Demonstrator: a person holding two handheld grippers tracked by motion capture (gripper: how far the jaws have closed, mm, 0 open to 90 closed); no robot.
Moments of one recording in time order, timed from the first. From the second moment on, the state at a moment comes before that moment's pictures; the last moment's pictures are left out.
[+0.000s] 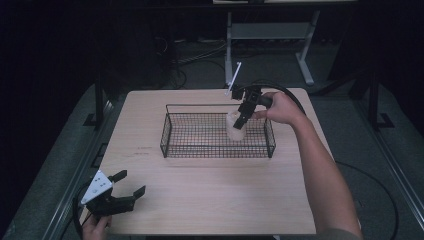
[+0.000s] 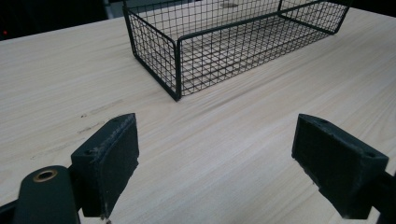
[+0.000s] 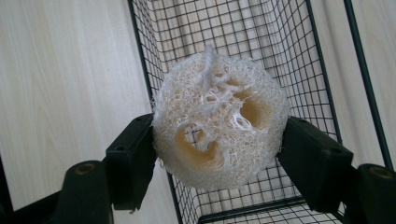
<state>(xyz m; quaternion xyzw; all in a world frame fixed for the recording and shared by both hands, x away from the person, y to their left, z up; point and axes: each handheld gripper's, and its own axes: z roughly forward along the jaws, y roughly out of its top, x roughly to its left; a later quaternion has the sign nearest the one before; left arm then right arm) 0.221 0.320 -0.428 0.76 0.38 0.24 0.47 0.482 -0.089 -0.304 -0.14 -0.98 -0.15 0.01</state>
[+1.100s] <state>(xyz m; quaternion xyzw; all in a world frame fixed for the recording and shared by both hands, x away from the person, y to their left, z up) 0.218 0.321 -0.428 0.76 0.37 0.25 0.47 0.497 -0.091 -0.352 -0.17 -0.98 -0.13 0.03</state>
